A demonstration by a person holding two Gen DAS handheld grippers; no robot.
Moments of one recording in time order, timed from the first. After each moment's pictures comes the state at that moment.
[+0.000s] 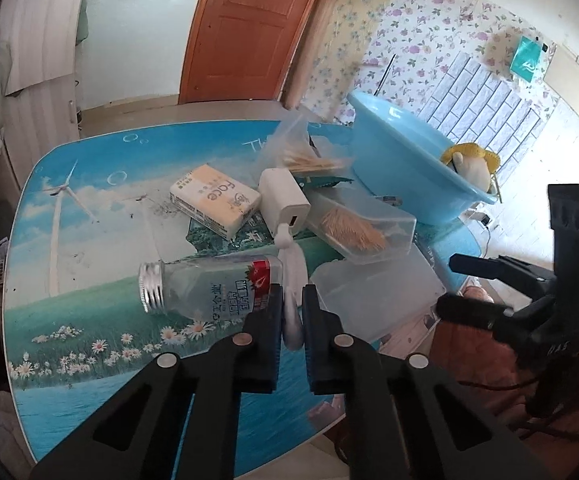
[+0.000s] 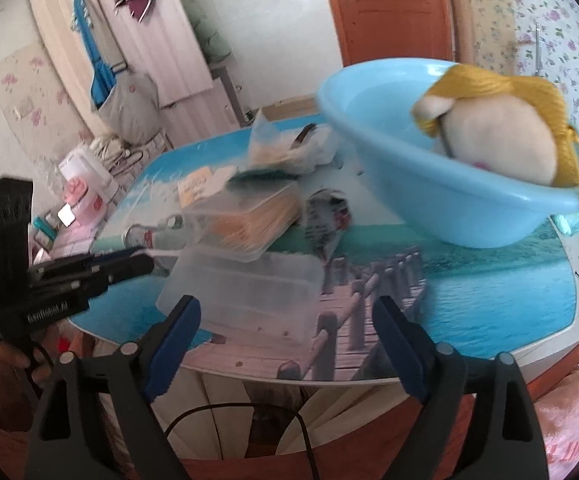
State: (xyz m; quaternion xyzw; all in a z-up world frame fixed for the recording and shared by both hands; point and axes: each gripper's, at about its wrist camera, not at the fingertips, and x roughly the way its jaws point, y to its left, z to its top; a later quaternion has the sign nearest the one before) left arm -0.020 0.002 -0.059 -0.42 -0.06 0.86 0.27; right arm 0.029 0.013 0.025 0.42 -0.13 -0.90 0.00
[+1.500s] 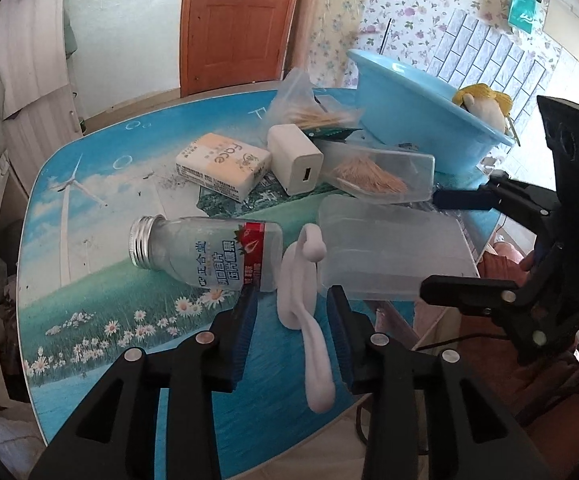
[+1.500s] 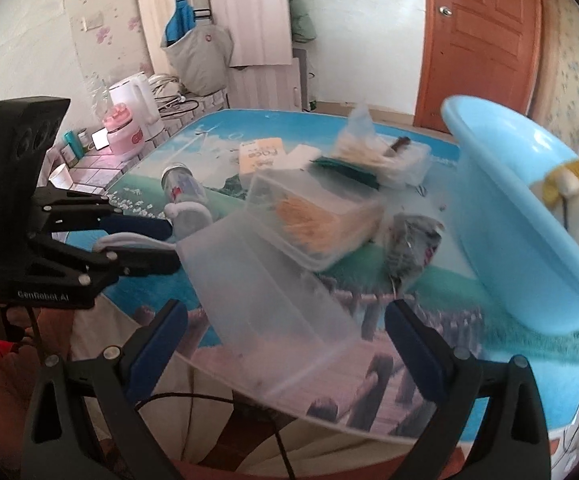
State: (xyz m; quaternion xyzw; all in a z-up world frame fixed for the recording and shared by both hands) left arm -0.012 0.006 -0.077 -0.44 0.03 0.86 0.26; right arm 0.006 -0.030 0.011 0.42 0.01 -0.90 0.11
